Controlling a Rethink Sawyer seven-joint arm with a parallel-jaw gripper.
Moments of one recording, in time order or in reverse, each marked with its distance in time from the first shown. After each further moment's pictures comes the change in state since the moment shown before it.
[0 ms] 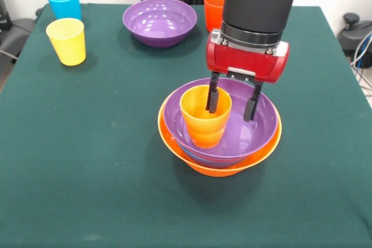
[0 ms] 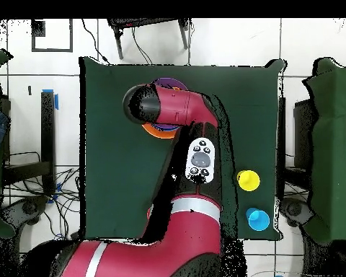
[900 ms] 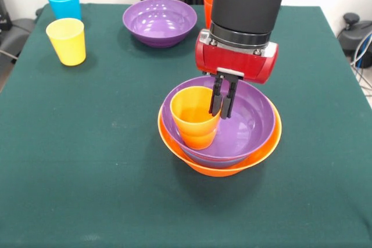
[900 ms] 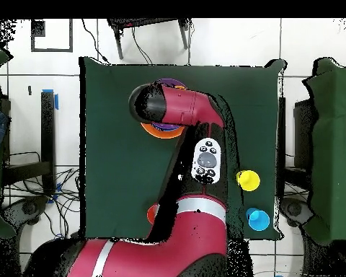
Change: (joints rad) arm -0.017 0.000 0.000 0.000 0.000 0.000 0.000
